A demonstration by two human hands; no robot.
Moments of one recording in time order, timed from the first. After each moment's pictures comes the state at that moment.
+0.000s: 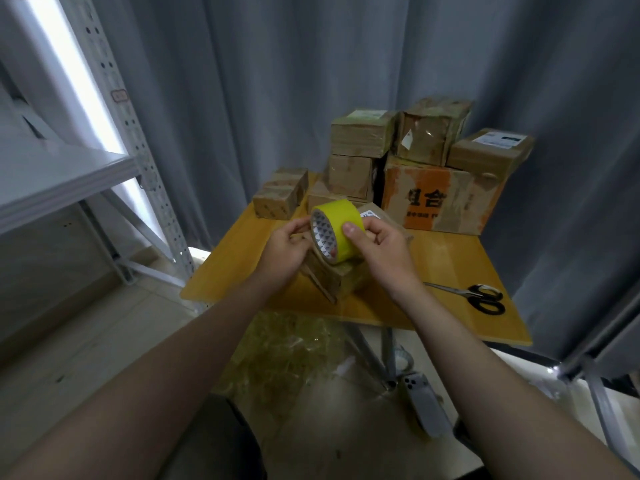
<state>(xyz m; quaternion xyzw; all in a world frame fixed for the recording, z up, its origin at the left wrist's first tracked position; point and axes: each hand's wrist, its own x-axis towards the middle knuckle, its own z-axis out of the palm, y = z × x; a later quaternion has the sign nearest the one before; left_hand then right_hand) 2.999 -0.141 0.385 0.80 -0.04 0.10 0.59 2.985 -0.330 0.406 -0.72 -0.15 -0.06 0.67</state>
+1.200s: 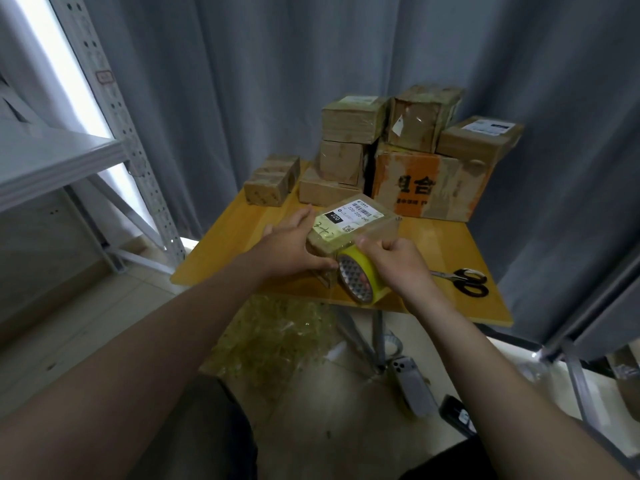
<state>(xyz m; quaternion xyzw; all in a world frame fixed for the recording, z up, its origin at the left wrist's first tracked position) 3.004 -0.147 0.388 0.98 -0.12 -0.02 0.14 2.963 -0.366 0.392 -0.84 -0.01 -0.02 0.54</state>
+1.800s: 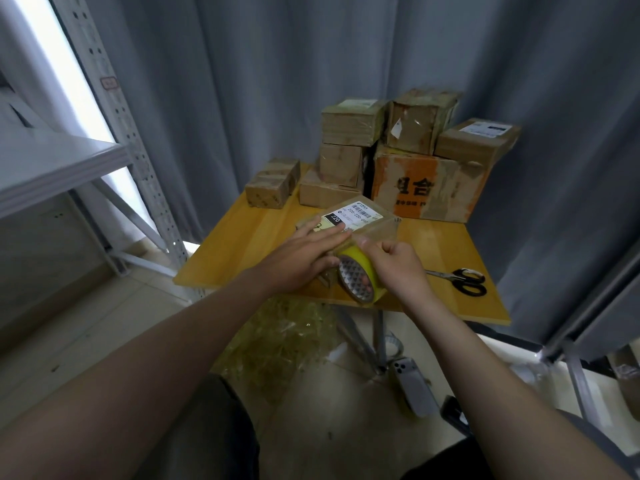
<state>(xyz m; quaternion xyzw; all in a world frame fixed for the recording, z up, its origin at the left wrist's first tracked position) 2.990 -0.153 0.374 0.95 -0.26 0.03 0.18 2.953 -0.362 0.392 -0.82 -0.01 -0.04 0.57</state>
